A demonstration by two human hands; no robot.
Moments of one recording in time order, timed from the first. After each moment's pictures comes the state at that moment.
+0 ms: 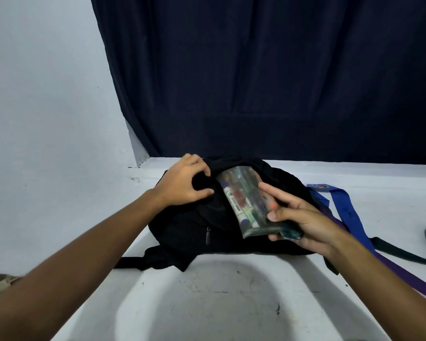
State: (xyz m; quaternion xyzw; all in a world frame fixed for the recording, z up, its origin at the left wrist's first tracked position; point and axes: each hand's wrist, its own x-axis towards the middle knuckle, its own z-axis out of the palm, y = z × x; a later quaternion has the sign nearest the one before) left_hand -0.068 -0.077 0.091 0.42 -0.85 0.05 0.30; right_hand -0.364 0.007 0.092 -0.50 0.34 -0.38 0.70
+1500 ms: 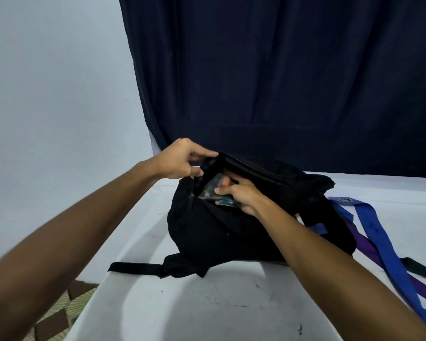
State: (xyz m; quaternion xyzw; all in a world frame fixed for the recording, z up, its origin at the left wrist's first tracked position) left_hand -0.032 -0.066 0.182 0.50 -0.81 -0.17 0.26; right_hand -0.213 -0.093 0.095 -0.49 0.47 -0.38 0.63
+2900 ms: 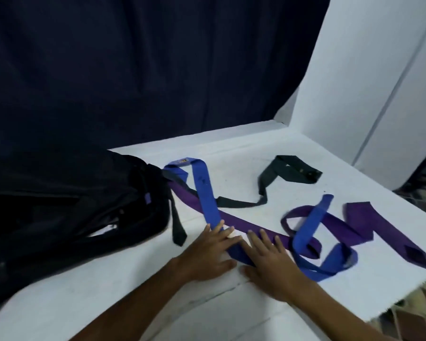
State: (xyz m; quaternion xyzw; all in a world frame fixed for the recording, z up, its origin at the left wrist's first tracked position) left_hand -0.464 0.014 -0.062 0.26 -0.95 -0.14 0.03; right_hand -0.643 0.123 -0.065 -0.71 0.70 0.04 0.08
